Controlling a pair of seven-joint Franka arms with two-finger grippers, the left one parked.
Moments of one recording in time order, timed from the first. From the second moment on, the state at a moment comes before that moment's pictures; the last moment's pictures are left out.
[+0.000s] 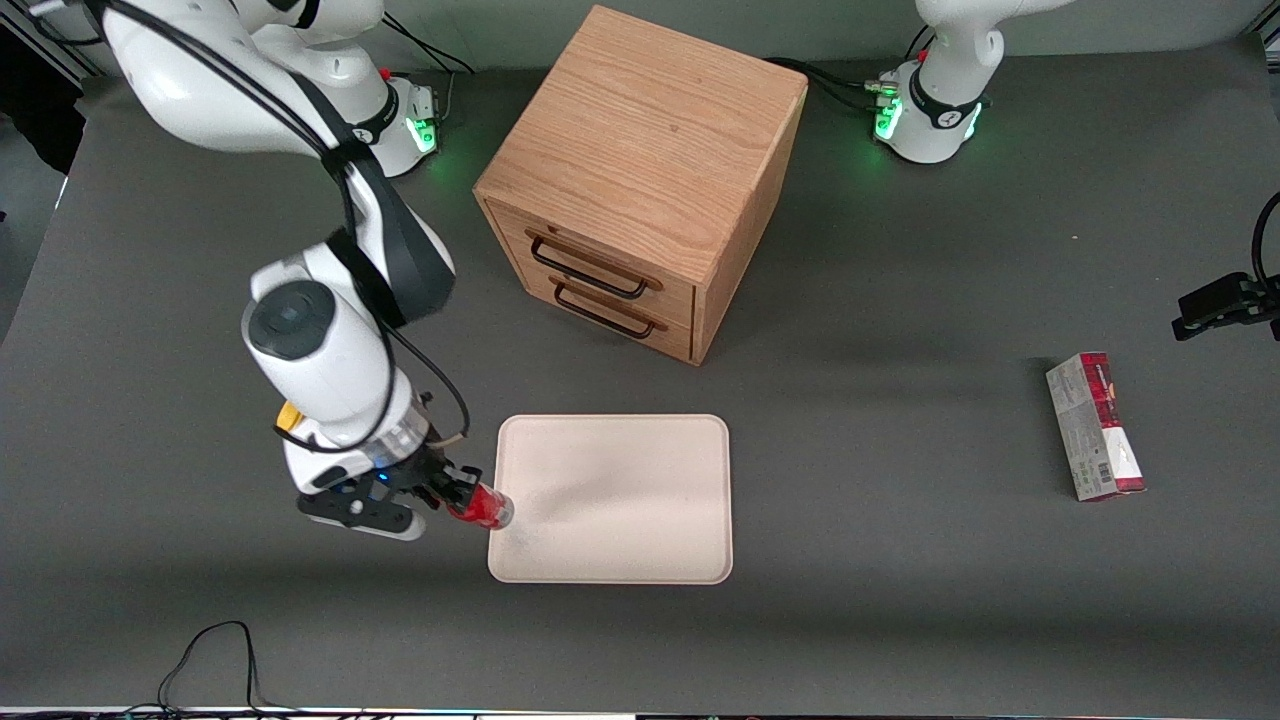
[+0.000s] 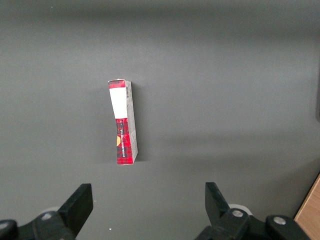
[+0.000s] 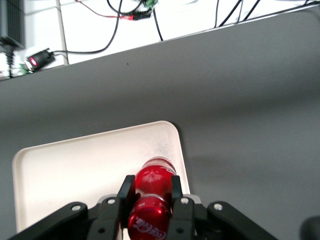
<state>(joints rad) 0.16 0.63 0.29 -1.33 -0.30 2.20 0.74</state>
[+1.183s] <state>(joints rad) 0.16 0.75 0.29 -1.38 -0.34 2.37 0.74</state>
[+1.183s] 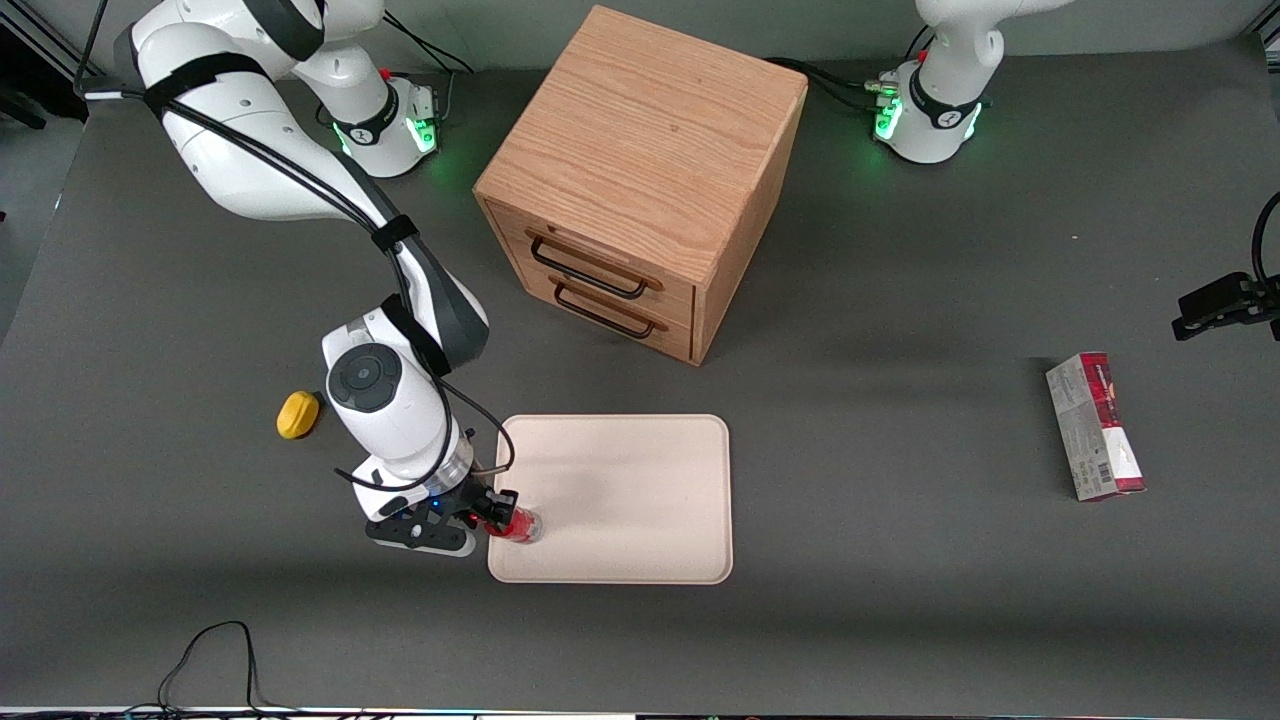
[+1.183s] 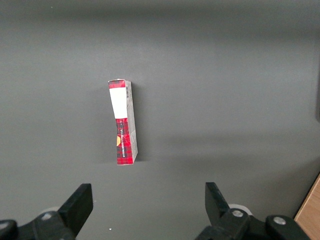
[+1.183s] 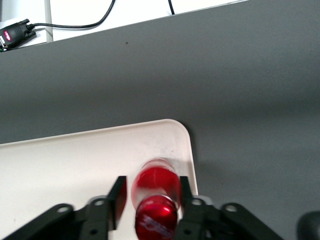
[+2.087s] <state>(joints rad) 0.17 0.45 0.17 -1.37 -0.18 1.94 0.38</state>
